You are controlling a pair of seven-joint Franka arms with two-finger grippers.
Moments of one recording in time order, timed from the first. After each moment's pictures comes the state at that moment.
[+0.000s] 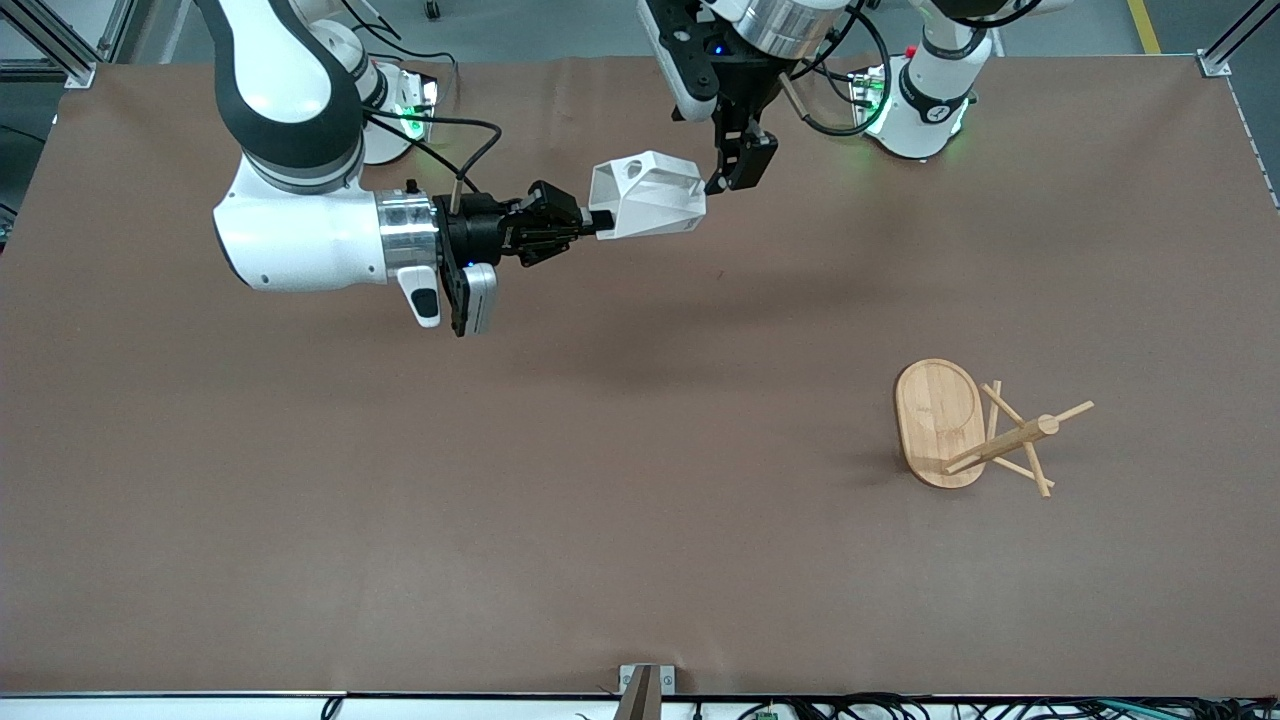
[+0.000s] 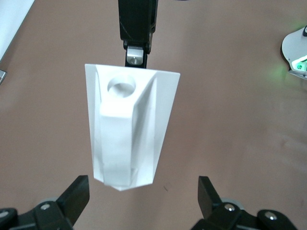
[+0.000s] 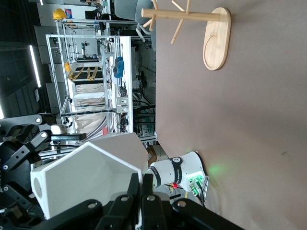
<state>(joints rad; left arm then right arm) -0.04 0.07 -0.74 -1.53 -0.17 1.83 0.46 0.48 0.17 -0.05 -1.80 1.34 1.83 -0.30</state>
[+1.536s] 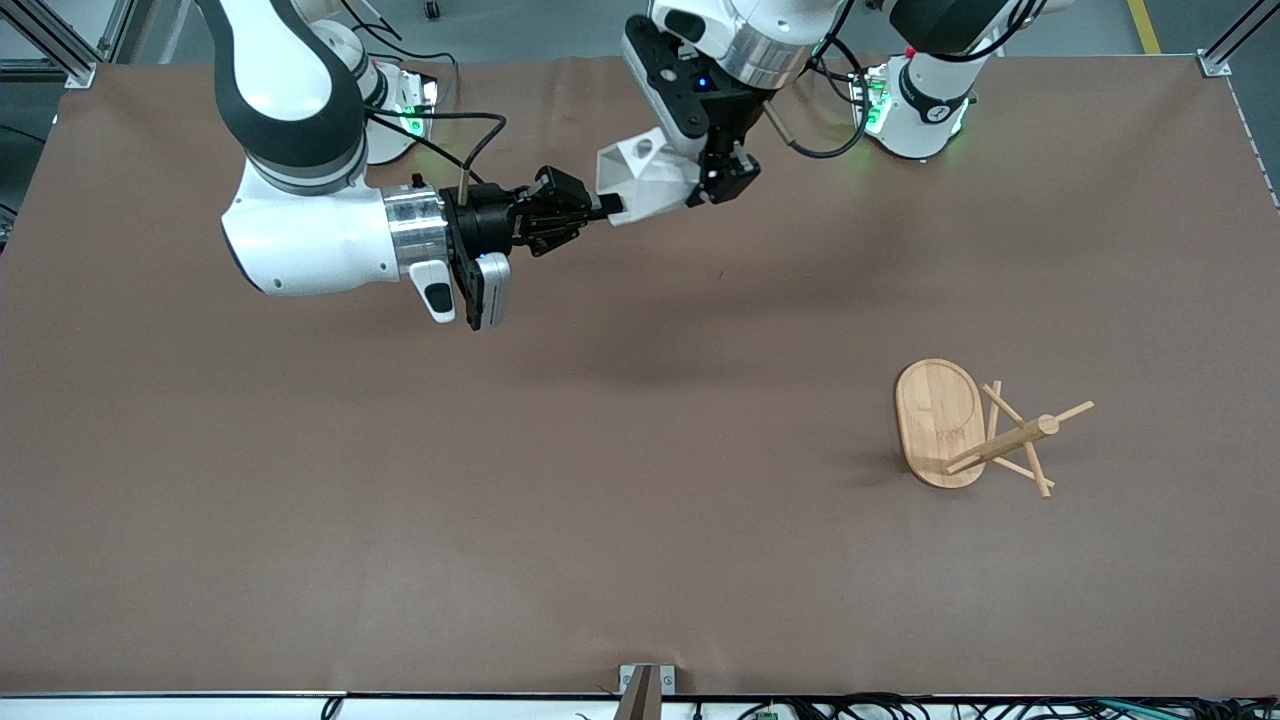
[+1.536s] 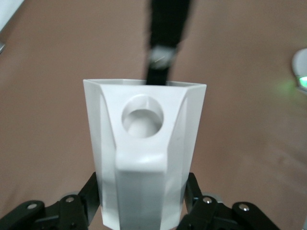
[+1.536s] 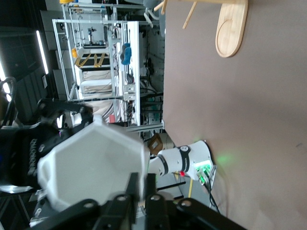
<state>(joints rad) -0.06 0.11 -0.75 -1.55 -0.09 1.83 0.21 0.48 0.19 -0.06 -1.76 1.36 1.75 -0.30</state>
